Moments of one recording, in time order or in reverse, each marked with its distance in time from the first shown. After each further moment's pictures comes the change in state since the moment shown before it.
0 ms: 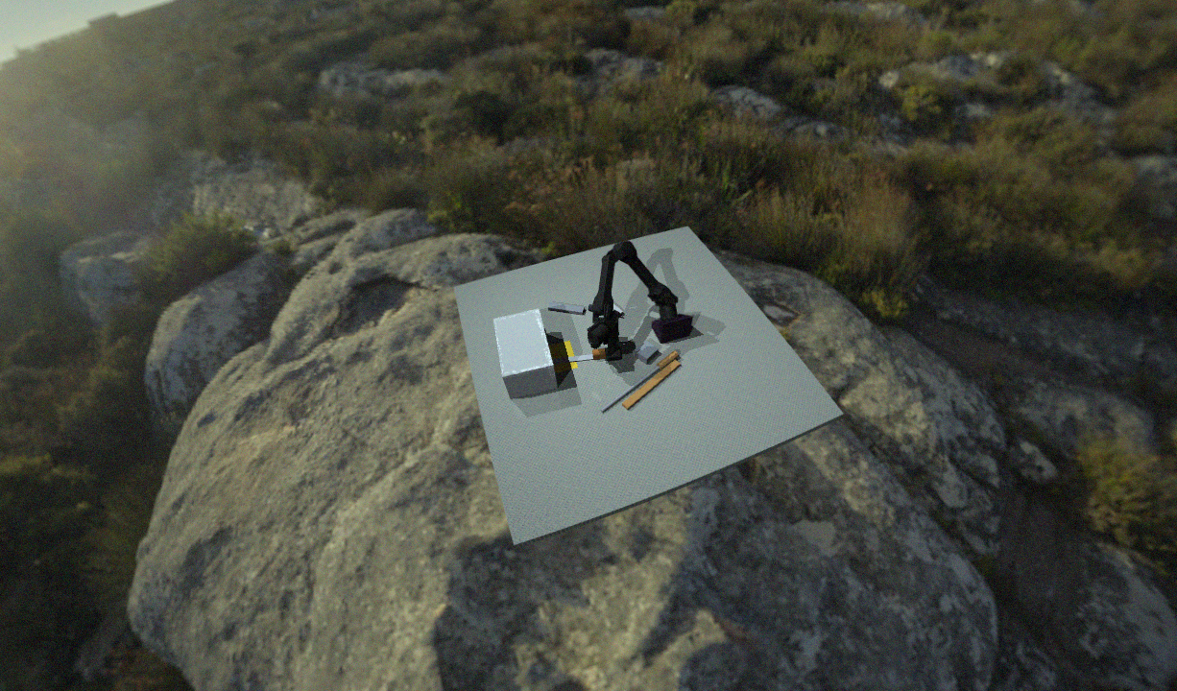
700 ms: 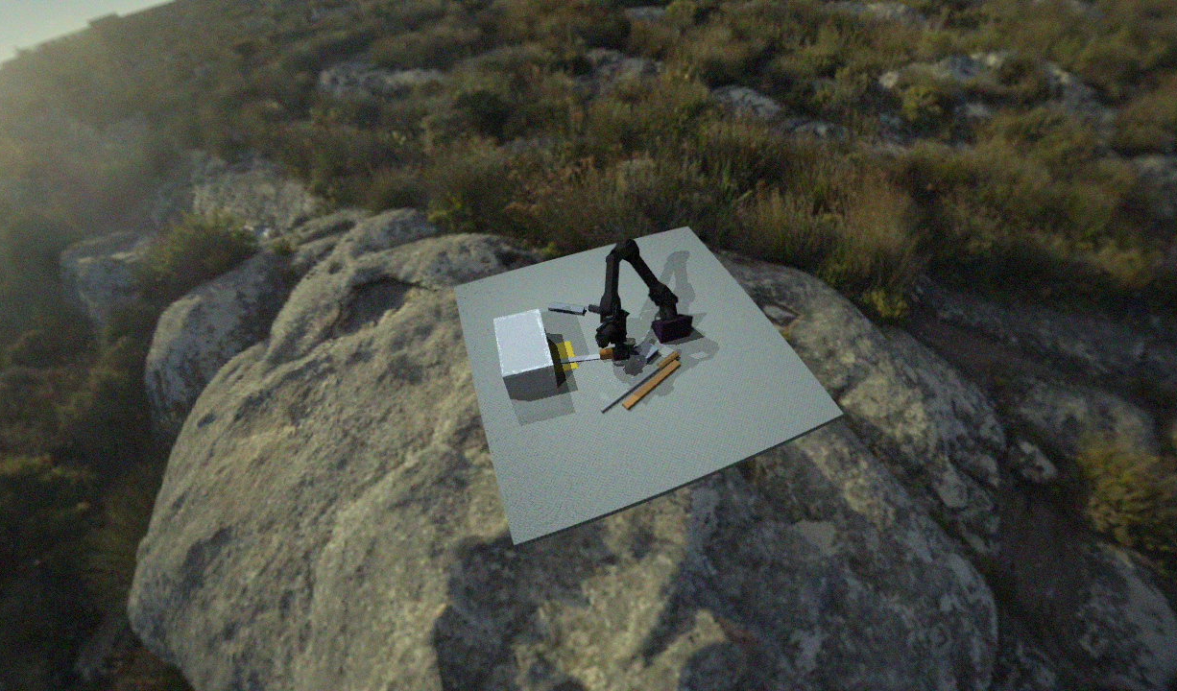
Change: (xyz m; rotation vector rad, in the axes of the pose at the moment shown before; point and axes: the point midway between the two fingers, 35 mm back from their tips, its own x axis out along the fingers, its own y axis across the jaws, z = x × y) arm 0.000 0.002 -0.029 -0.001 0.001 0.001
